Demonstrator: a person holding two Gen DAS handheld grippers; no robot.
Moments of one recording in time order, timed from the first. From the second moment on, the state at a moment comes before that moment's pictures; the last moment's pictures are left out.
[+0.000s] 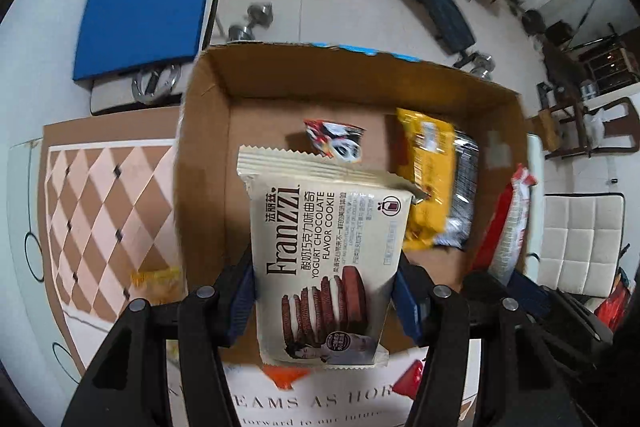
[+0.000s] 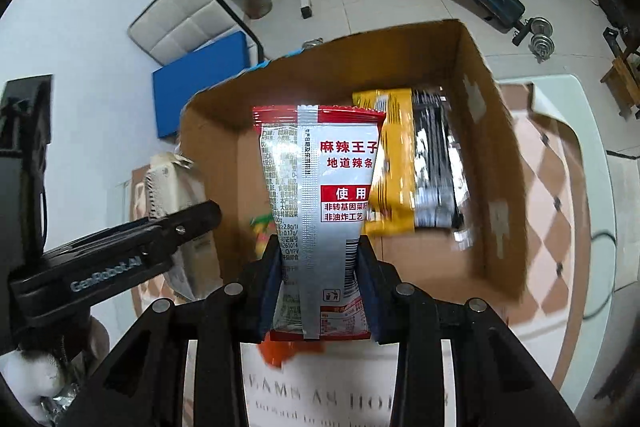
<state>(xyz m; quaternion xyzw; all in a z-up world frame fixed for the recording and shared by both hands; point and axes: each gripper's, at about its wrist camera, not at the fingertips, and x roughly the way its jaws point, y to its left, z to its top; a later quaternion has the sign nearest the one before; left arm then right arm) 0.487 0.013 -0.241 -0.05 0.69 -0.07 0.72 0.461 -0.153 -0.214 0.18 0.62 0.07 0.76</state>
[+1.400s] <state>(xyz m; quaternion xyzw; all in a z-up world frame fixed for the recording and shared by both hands) 0.490 0.004 -0.248 -0.03 0.68 -0.04 0.74 0.488 -0.165 -0.258 0.08 0.66 0.01 0.74</state>
